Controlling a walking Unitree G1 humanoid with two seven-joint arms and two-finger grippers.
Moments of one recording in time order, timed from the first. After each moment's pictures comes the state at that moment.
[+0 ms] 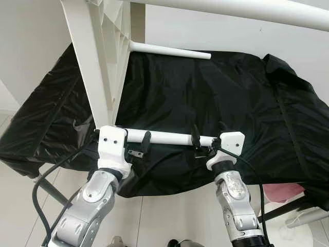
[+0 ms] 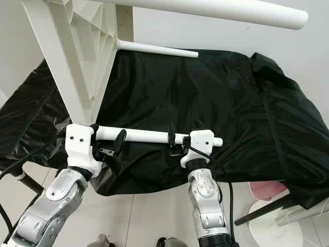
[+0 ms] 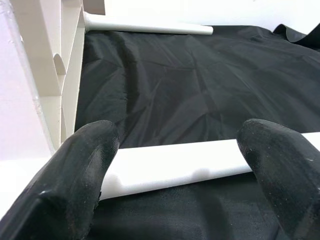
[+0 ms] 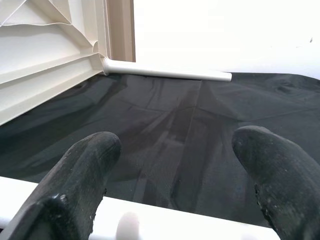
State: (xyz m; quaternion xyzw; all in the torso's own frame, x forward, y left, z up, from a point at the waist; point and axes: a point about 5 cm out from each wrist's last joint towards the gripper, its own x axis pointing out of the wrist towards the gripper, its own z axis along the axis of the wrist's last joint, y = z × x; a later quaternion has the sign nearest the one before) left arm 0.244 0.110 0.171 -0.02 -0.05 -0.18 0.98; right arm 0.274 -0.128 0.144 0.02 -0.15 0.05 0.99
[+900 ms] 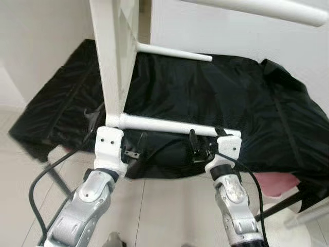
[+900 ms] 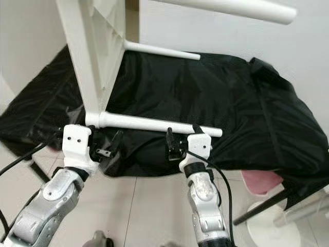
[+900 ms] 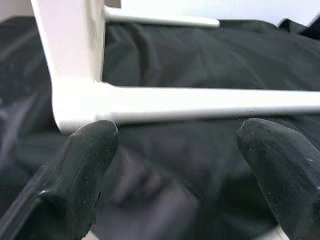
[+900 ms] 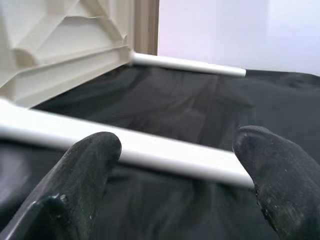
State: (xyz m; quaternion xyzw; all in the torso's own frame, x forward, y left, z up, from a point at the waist) left arm 0.245 0.112 0.163 -0.01 -0.03 -0.18 0.98; right arm 0.271 -0.127 0.134 0.00 -0.13 0.05 0.99
